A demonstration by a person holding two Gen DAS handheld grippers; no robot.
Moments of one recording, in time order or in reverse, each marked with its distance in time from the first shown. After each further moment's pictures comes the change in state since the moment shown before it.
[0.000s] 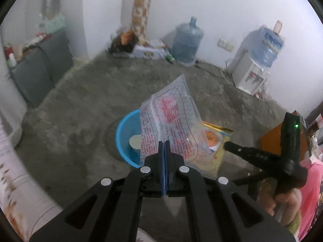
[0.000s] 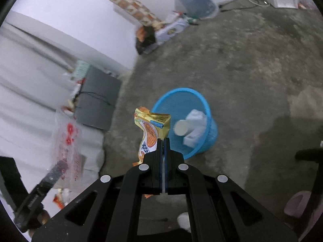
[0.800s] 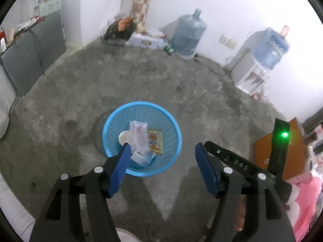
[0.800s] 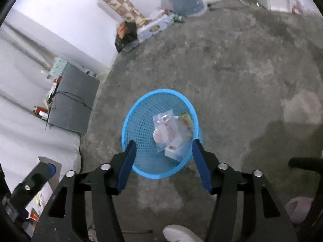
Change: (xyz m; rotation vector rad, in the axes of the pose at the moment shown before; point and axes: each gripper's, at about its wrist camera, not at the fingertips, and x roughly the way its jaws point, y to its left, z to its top) left arm 0.038 0.013 0.006 -0.059 0.013 -0.065; right arm 0.014 0.015 -0.005 -0.059 -0.055 -0.144
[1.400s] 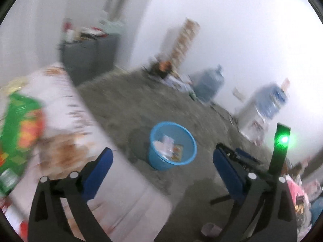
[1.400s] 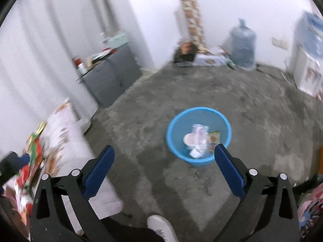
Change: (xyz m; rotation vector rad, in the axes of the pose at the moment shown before) left arm -0.270 0.091 -0.163 -0.276 -0.356 0.108; right arm -0.112 0.154 -0.112 -0.550 -0.143 0.042
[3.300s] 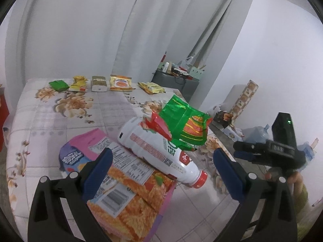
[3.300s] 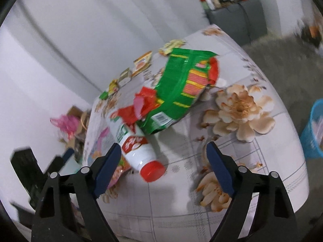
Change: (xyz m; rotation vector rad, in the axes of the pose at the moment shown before) left arm -0.230 0.216 -0.121 -0.261 -0.293 0.299; right arm 0.000 0.260 -0.049 -0.197 0.429 0.655
